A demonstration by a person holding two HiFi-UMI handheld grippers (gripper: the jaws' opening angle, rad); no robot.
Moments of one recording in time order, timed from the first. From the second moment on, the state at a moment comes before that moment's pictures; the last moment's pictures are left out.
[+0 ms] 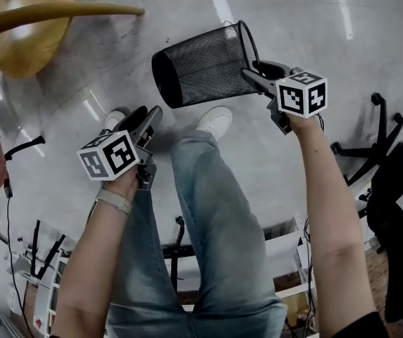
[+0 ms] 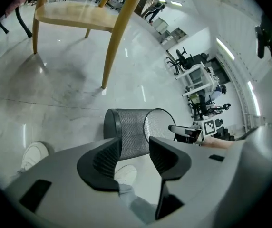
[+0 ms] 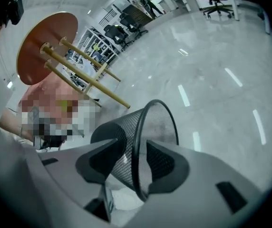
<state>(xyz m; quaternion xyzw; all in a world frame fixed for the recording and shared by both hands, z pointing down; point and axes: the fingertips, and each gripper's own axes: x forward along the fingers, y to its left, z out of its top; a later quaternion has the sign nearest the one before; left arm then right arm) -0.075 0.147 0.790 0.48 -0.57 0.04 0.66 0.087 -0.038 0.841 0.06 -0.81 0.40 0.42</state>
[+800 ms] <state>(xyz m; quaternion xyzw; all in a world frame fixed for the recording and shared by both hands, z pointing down) -0.066 0.101 0.879 0.55 -0.56 -0.06 0.62 0.100 -0.045 0.817 0.22 -0.81 0.25 0.49</state>
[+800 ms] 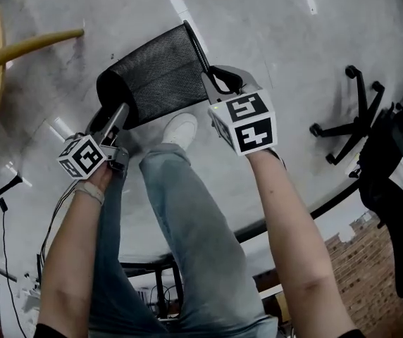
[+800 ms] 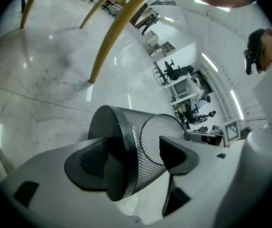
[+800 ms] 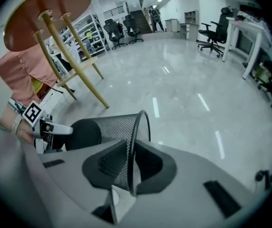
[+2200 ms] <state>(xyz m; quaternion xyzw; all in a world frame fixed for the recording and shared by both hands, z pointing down) -0.019 -0.002 0.713 0.74 -0.48 -0.07 0.46 0.163 -0.078 0.921 0.22 -0.72 0.62 0.21</state>
